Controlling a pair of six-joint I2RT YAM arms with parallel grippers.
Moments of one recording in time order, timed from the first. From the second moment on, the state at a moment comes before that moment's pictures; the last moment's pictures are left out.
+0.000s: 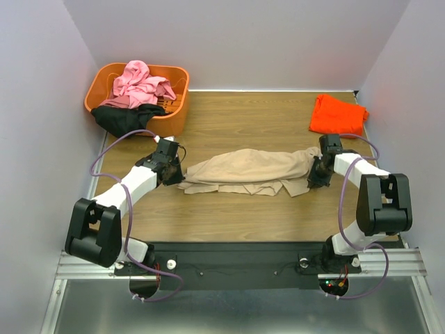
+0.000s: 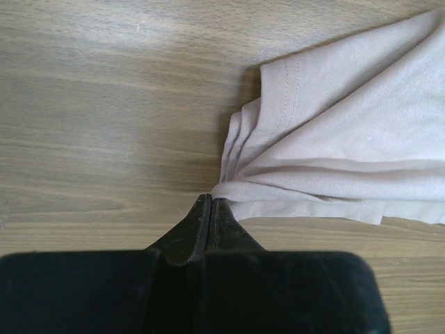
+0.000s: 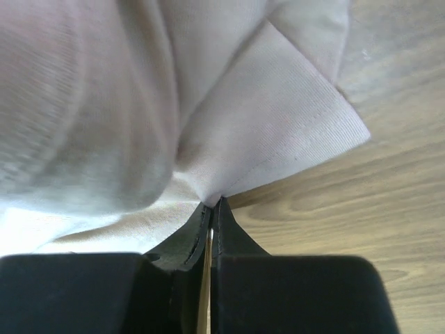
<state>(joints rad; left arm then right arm) -0.34 1.35 0.80 -0.44 -0.10 -0.50 0.00 1.57 0.87 -0.55 0.00 0.45</state>
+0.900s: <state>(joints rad) -0.34 1.04 1.20 -0.56 -0.21 -0.40 0.00 1.21 1.59 -0.73 0.16 0.34</state>
